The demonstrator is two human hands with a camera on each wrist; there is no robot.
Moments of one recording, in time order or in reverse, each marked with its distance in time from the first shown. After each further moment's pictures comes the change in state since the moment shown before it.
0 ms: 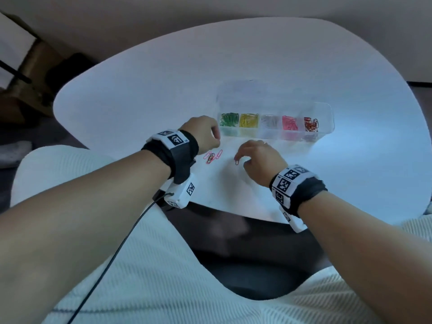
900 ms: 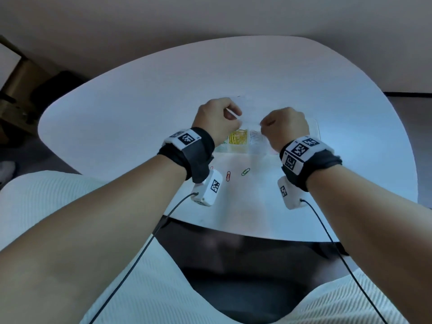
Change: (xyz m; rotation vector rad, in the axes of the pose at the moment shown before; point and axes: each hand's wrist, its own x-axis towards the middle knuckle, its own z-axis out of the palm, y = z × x) left_hand 0.031 0.057 -0.009 -0.470 0.296 0.223; right_hand 0.051 0.029 -0.085 0.053 0.338 0.516
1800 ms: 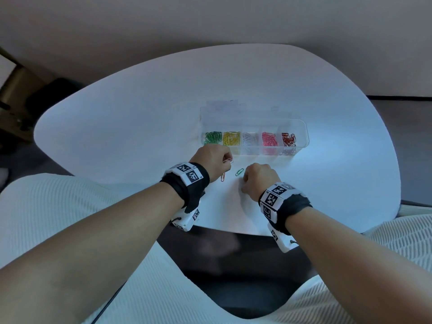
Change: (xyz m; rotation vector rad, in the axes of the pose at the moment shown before) left_hand -0.045 -0.037 0.028 0.402 -0.288 0.077; right_hand -0.081 0.023 0.055 -0.273 -0.364 -0.022
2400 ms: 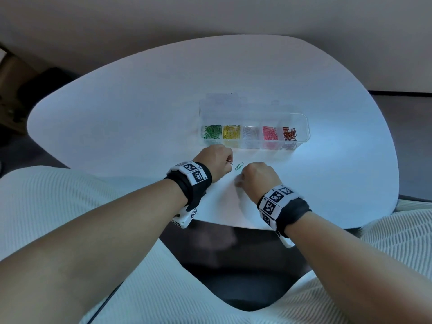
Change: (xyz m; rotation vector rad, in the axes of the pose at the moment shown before) left_hand -0.001 -0.003 0.014 0.135 -0.082 0.080; right_hand -0.009 -0.001 0.011 -0.107 0.069 -0.134
